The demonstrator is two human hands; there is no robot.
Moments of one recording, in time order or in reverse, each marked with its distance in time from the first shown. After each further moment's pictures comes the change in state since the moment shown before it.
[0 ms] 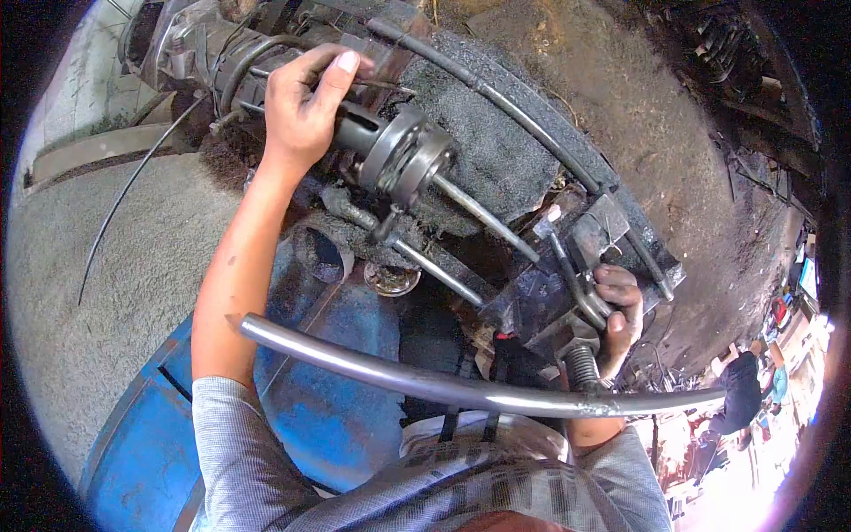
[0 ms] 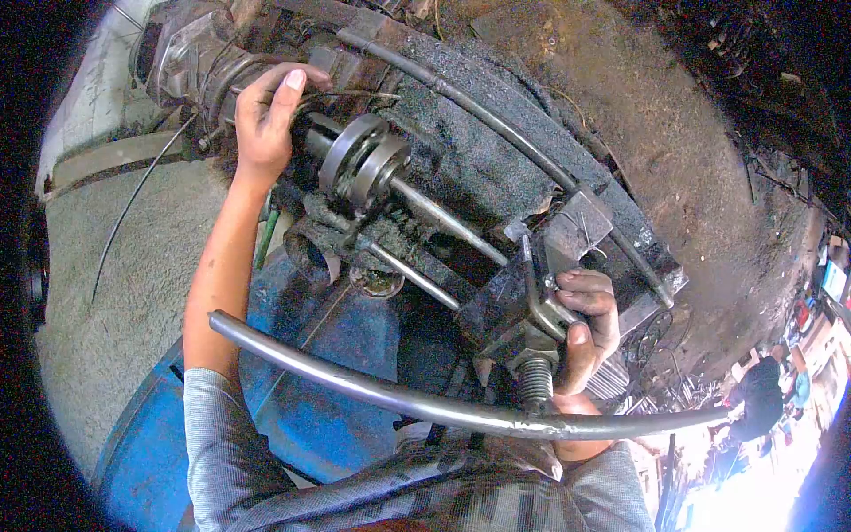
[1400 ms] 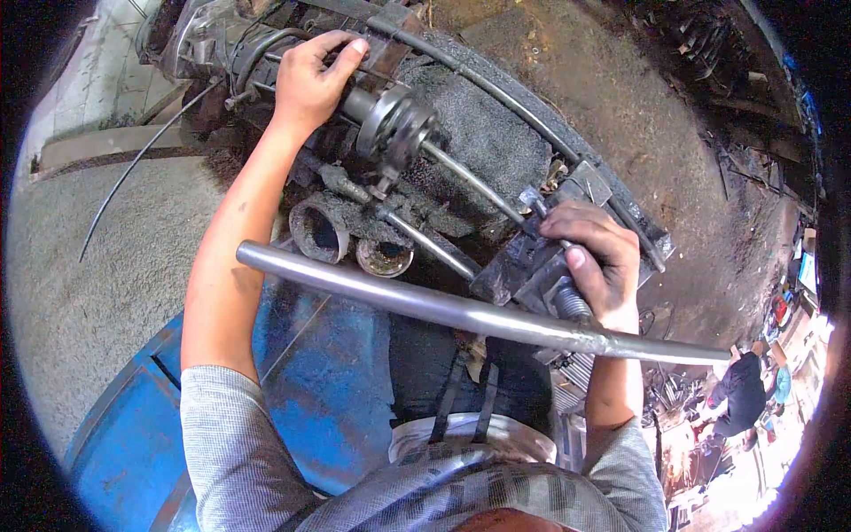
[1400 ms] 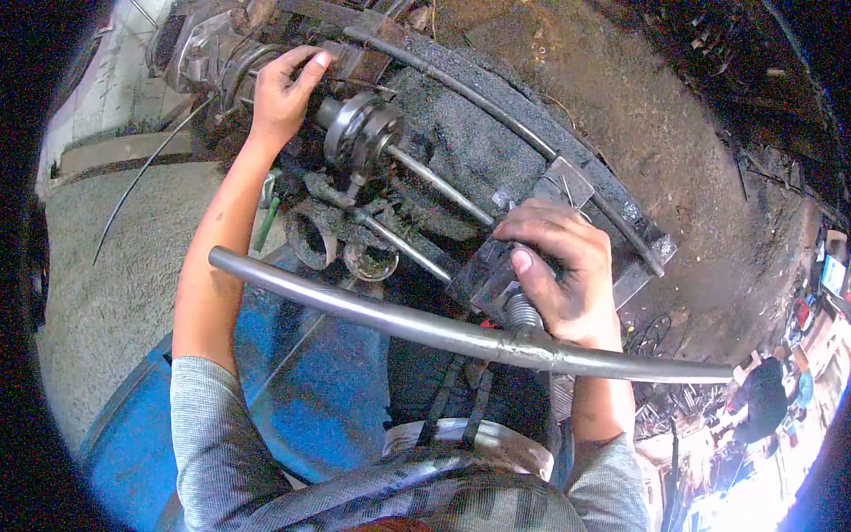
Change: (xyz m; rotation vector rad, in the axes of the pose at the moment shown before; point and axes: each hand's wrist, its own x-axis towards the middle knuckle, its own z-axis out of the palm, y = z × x) left_hand 0.000 -0.008 -0.001 0.298 0.002 0.003; right_hand 0.047 -0.034 -0.008 -0.279 -0.635 -0.237
